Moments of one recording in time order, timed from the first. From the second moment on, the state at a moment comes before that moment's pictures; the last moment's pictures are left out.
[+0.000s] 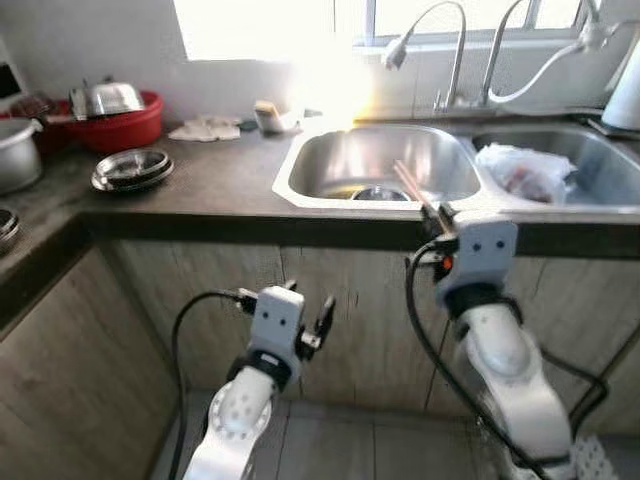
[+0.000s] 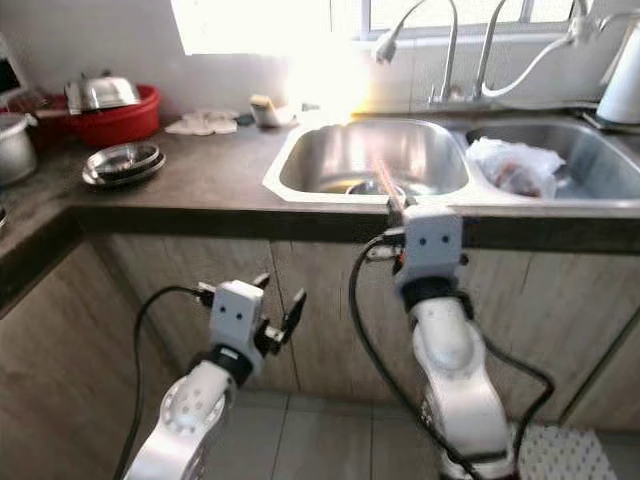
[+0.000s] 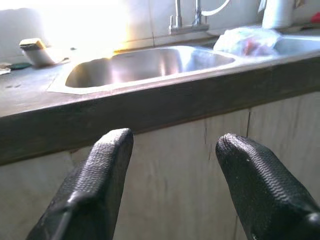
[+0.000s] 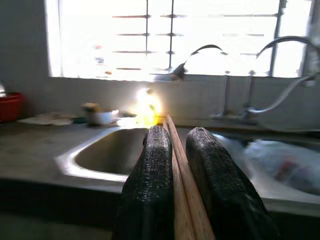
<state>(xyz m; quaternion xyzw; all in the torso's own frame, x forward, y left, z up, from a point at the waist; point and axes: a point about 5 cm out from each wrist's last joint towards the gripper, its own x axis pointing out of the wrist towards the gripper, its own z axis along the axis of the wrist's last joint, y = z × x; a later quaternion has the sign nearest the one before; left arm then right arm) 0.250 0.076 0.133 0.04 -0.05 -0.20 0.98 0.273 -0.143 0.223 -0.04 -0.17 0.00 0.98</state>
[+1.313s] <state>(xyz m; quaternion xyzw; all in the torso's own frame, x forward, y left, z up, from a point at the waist) 0.254 0.089 0.131 0.06 -0.04 -0.18 0.98 0.333 -0.162 0.245 -0.12 -0.09 0.02 0.99</state>
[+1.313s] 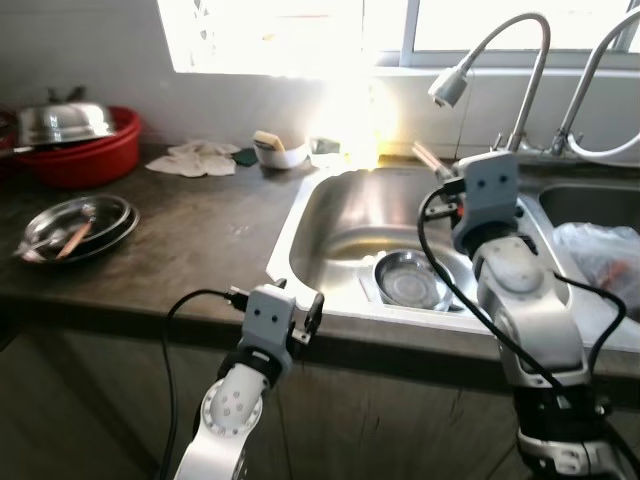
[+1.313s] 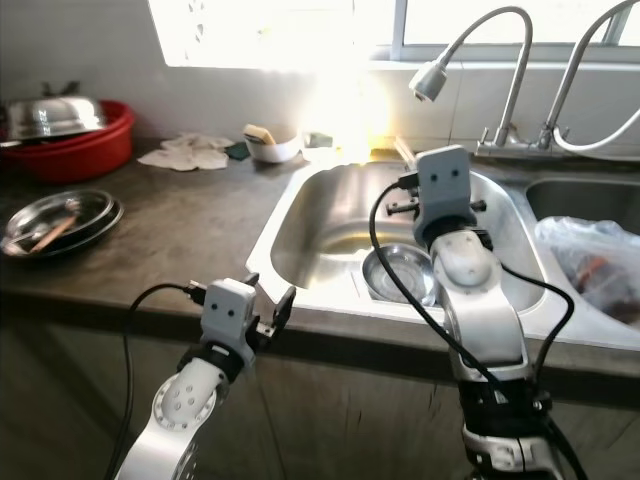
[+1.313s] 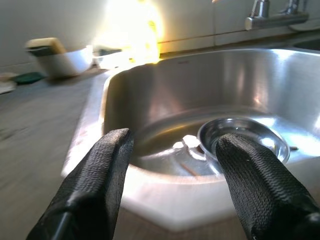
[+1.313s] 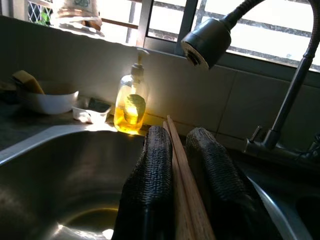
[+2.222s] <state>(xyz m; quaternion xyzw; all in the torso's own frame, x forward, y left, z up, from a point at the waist) 0.251 0.085 0.131 0.05 -0.04 -0.18 0.98 0.364 -0.155 0.174 -0.14 0.18 0.12 0.97</state>
